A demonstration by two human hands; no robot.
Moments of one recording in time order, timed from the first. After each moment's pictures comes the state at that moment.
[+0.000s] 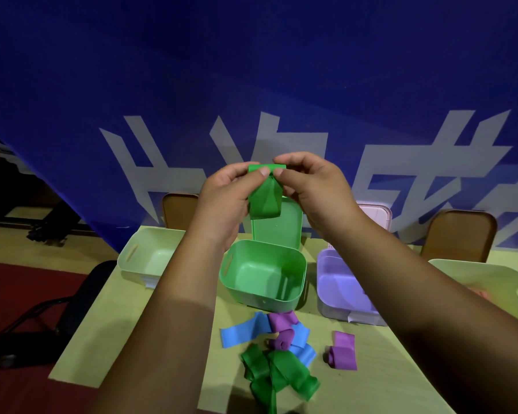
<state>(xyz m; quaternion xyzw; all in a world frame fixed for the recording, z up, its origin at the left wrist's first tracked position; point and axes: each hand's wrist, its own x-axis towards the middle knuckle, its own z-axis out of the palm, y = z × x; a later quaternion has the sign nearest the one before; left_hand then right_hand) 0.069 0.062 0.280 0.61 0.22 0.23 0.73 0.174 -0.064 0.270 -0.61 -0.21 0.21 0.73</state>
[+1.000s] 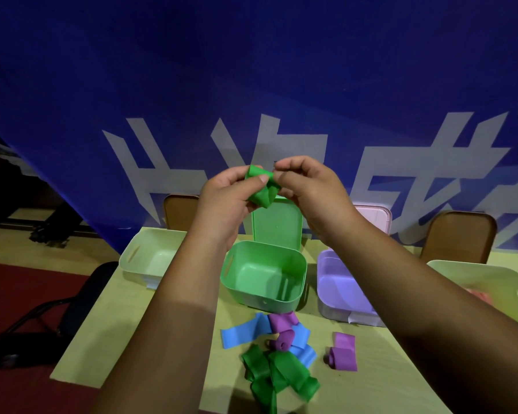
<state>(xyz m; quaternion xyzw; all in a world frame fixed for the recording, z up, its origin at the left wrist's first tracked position) 0.069 0.064 0.276 0.60 0.23 0.22 0.73 0.169 -0.068 0.271 -0.63 -0.22 0.21 0.71</state>
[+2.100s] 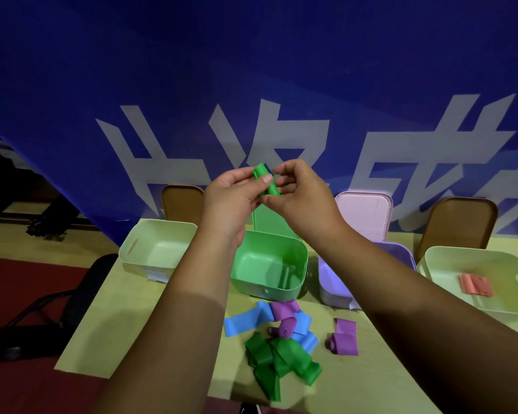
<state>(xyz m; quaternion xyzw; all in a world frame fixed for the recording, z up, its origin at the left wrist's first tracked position) 0.074 0.062 0.251 0.55 0.28 0.23 0.75 0.147 -0.059 0.245 -0.76 -0.27 0.11 0.58</state>
